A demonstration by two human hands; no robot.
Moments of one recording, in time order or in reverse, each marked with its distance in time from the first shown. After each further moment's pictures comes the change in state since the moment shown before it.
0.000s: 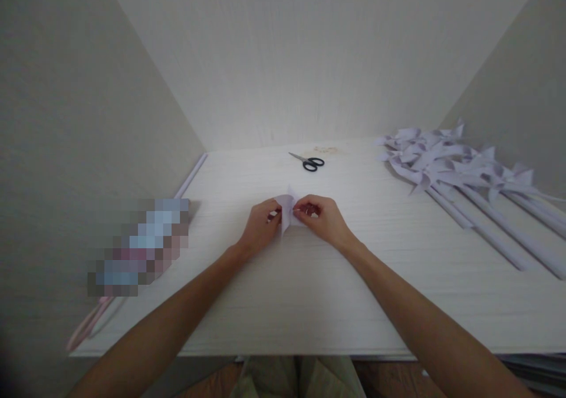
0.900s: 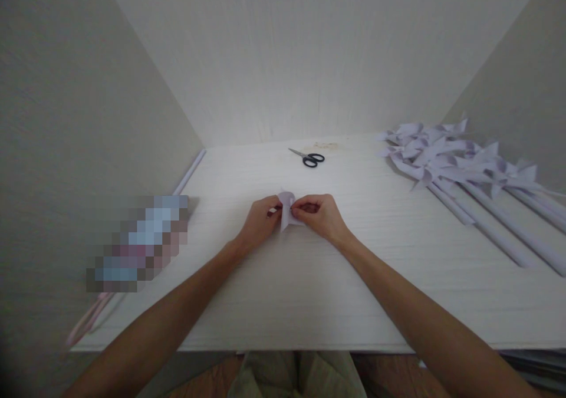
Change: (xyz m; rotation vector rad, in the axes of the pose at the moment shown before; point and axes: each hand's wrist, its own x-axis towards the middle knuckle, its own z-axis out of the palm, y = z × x) left_hand 0.002 0.000 -0.001 -0.014 -0.045 -0.026; right_hand 0.001 -0.006 0.005 0.296 0.064 0.269
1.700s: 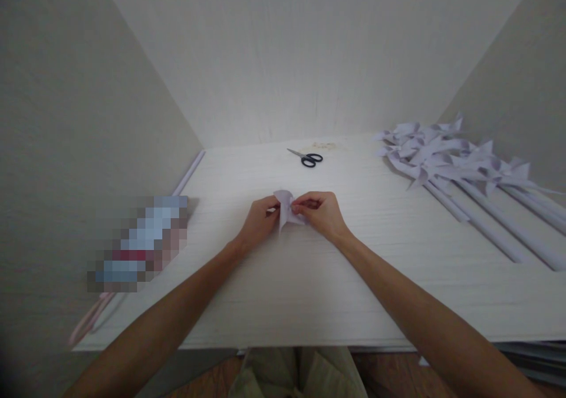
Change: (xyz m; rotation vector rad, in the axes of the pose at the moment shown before) left_hand 0.000 0.001 0.001 -0.142 -0.007 -0.091; right_hand -0.002 -0.002 0.001 0.064 0.068 -0.003
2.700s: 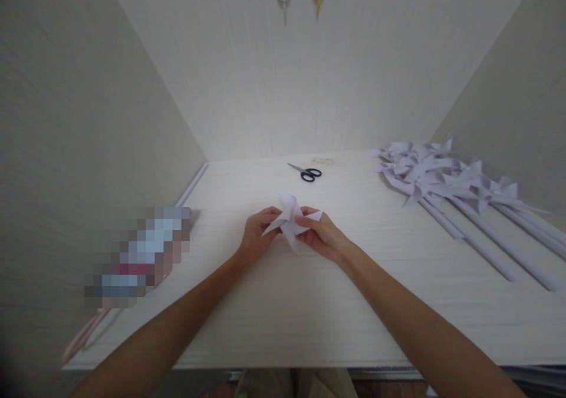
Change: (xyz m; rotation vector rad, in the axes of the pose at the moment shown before) left_hand -0.007 0.016 -0.002 -0.340 0.067 0.069; right_hand -0.002 -0.002 -0.003 0.648 -0.288 0.360
